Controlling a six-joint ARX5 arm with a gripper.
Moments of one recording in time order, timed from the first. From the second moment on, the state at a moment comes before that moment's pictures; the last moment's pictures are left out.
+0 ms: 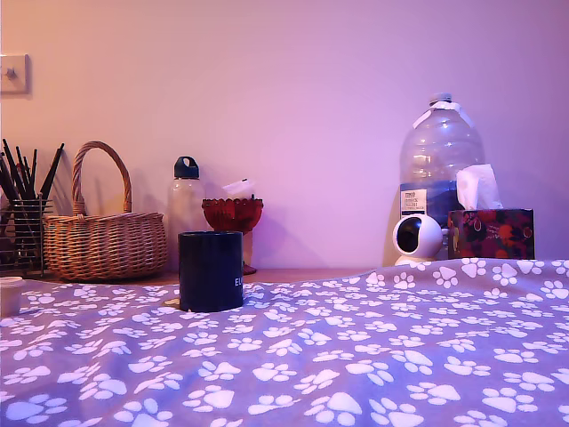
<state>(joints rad) 0.00 0.00 0.03 -0.01 0.00 -0.01</state>
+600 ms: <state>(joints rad) 0.04 0.08 0.04 0.02 0.18 -0.10</state>
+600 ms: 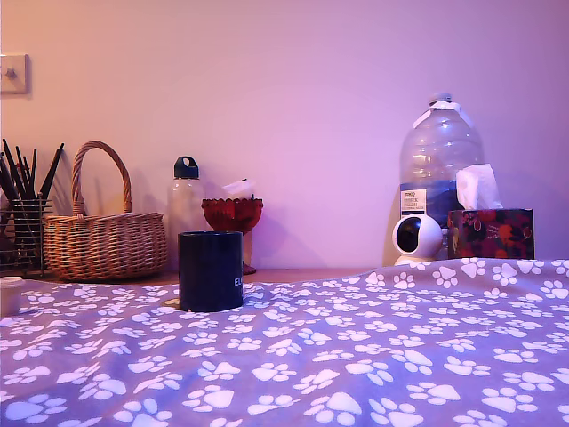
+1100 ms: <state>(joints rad) 0.04 0.15 0.12 0.06 0.04 -0.16</state>
